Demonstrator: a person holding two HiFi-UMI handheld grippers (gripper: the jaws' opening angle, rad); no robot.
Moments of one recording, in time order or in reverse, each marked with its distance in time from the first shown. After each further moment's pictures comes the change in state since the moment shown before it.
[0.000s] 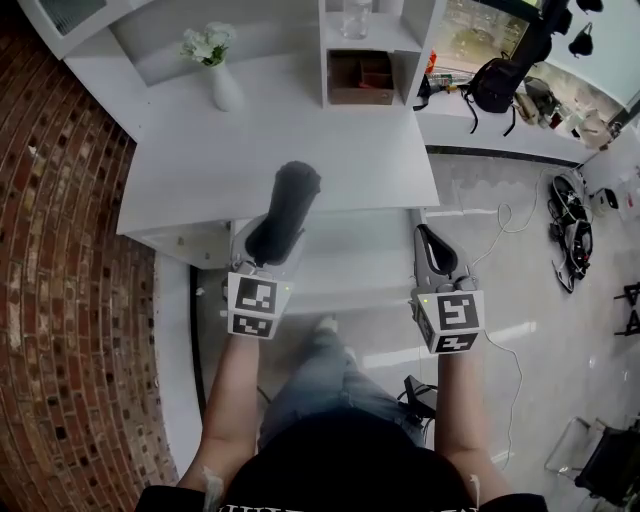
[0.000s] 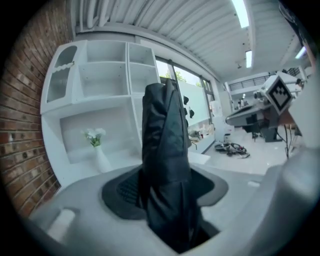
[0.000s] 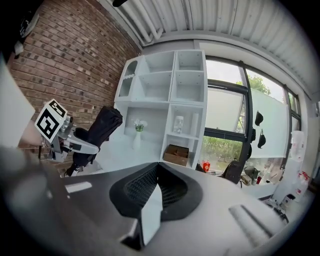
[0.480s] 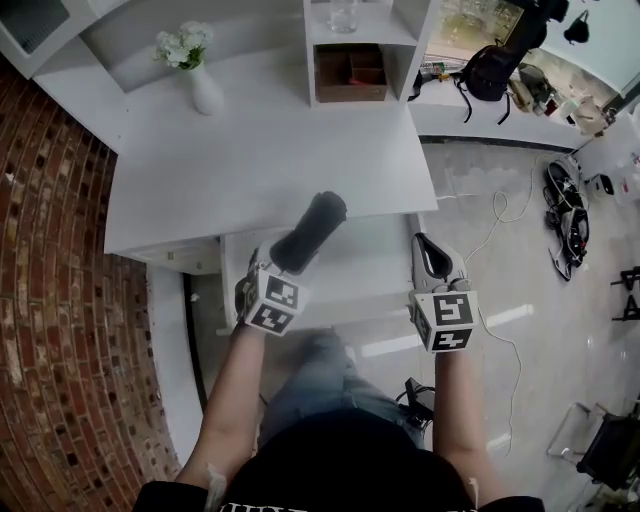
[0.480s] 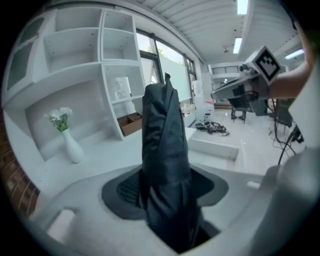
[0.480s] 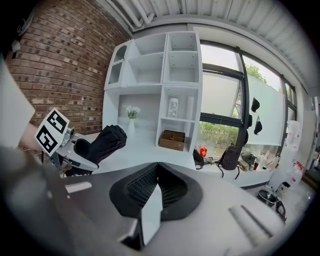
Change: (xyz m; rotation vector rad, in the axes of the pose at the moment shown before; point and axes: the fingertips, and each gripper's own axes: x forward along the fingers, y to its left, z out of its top) left arm 0.077 -0.035 -0.083 0.101 0.246 -0.237; right arm 0.043 -0.019 -0.049 0.068 0.140 -0.036
